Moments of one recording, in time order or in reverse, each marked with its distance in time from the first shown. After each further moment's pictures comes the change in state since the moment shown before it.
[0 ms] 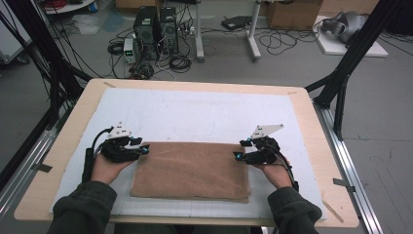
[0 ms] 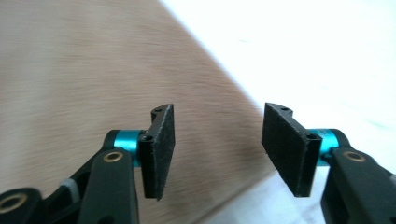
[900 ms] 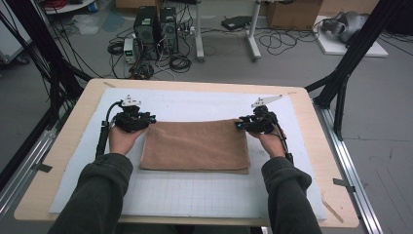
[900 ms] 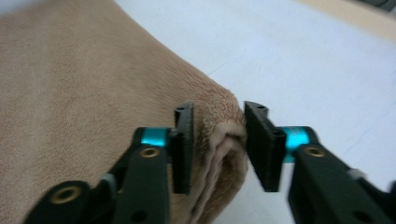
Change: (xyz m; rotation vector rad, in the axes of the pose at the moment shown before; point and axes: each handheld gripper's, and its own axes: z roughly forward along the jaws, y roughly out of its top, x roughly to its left) left arm 0.037 0.057 0.037 -0.070 0.107 -0.100; right arm -0.073 0.045 0.019 -0.016 -0.022 0.114
